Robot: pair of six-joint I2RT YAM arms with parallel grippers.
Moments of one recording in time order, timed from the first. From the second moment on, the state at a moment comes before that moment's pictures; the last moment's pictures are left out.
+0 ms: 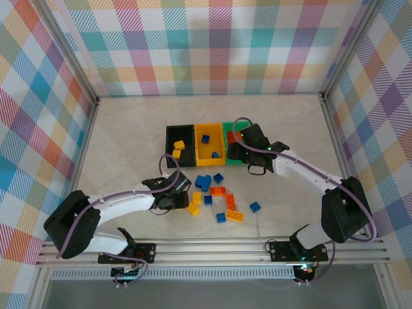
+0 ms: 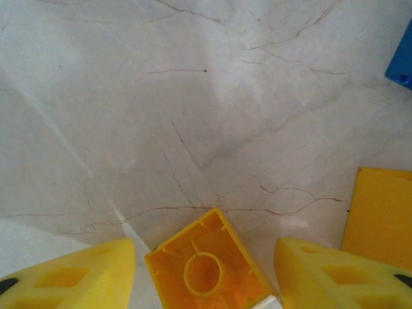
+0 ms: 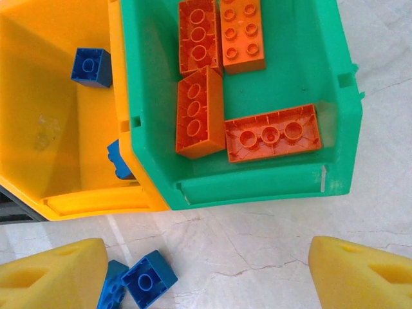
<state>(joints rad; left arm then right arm) -0.80 1.34 0.62 -0.54 -0.14 -0.86 0.58 1.47 1.05 -0.50 0.10 0.66</state>
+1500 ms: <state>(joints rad) -0.49 1.82 1.41 -0.63 -0.21 -0.65 0.58 1.33 0.84 -0.53 -0.05 0.69</state>
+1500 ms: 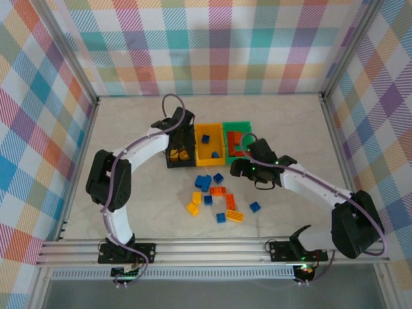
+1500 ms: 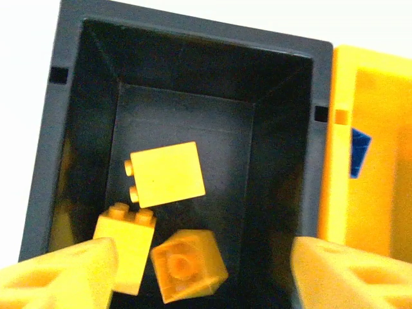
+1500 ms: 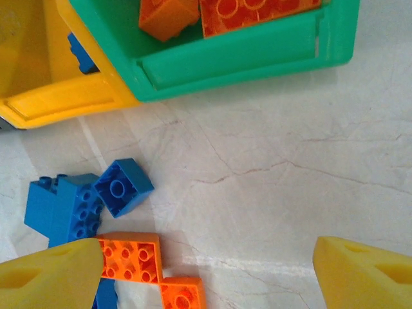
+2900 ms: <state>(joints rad) -1.03 1.47 0.72 -0.57 -0.15 -0.68 0.67 1.19 0.68 -0.63 -0.02 0.72</state>
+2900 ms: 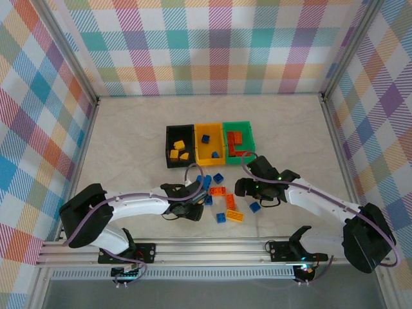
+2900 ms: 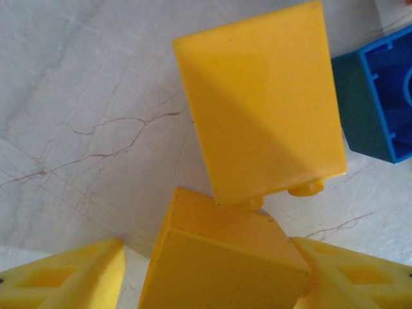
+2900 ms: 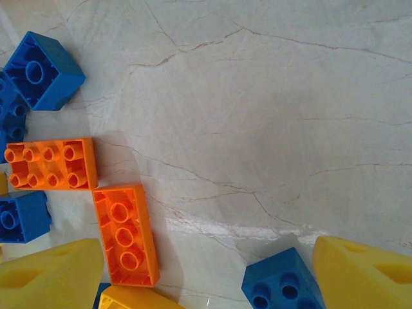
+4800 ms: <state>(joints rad) -0.64 1.31 1.22 -0.60 -0.22 -0.59 0.67 1.20 0.73 -0.69 -0.03 0.71</state>
